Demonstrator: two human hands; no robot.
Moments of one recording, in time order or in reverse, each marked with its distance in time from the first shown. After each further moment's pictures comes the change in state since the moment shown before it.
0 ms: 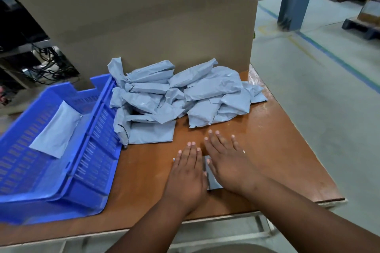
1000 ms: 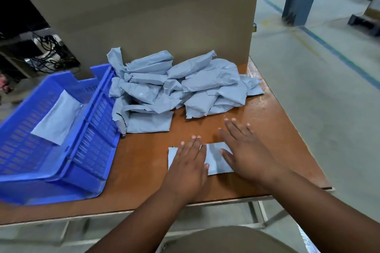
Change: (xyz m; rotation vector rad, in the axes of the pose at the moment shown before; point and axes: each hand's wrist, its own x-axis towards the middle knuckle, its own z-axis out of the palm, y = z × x) left_hand -0.014 0.021 -0.013 -0.068 0.110 0.079; right_hand -0.043 0.046 -0.026 -0.032 0.109 0.018
